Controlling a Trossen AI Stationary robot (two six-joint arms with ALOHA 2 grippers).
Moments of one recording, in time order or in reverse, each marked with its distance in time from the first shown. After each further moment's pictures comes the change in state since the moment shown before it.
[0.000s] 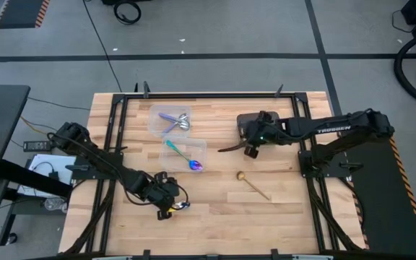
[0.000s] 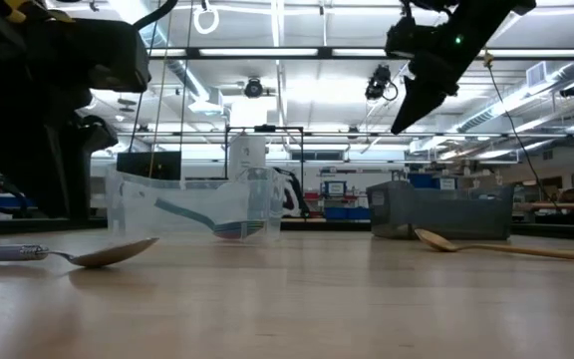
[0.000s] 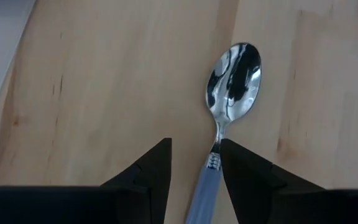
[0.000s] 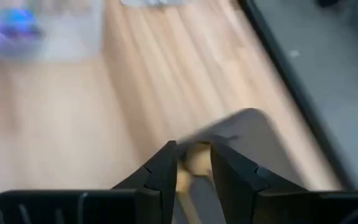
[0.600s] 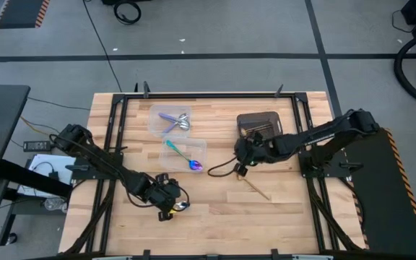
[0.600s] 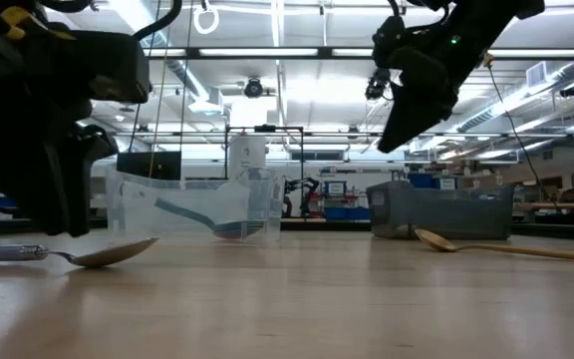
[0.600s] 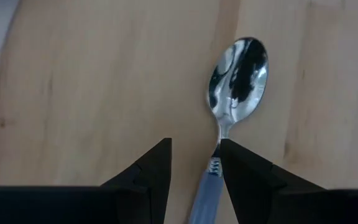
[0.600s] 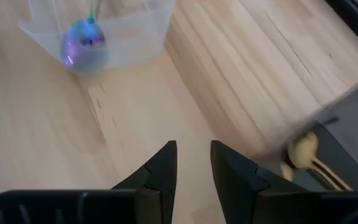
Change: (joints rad) left arm -0.011 0.039 -0.001 0.029 -0.003 0.000; right arm 0.206 0.185 0.000 0.114 0.026 0.361
